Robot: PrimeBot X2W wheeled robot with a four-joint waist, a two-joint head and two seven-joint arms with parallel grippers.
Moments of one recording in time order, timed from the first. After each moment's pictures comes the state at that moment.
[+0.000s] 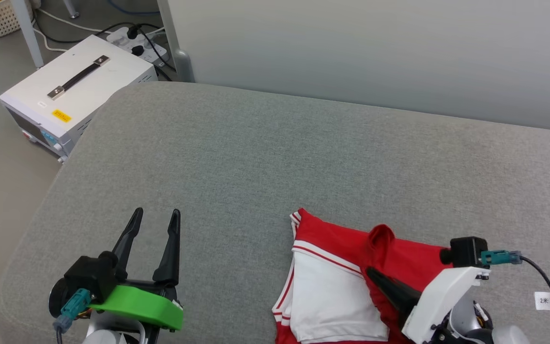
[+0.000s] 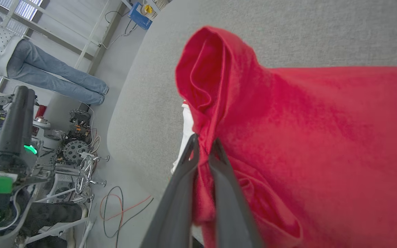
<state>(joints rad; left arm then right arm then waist) -0.01 0.20 -0.12 0.06 -0.34 -0.13 -0.26 0.02 -0.05 0.13 -0.01 0.76 0.13 0.56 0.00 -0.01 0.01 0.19</state>
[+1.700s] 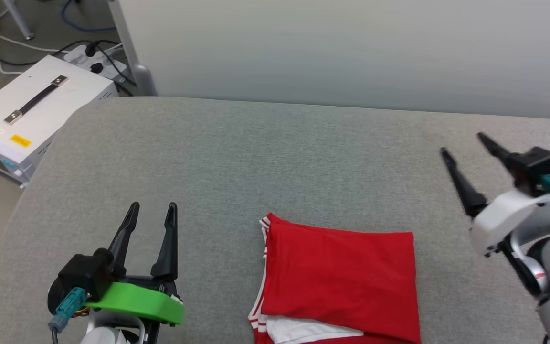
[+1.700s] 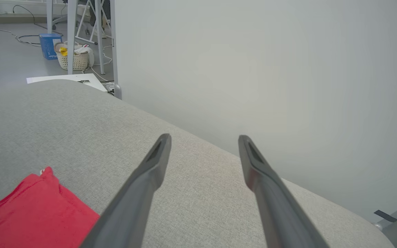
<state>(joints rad) -0.02 0.17 -0.10 0.04 -0.34 -0.13 -0.26 -0.30 -0.37 0.23 0.07 0.24 0.13 0.09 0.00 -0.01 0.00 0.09</state>
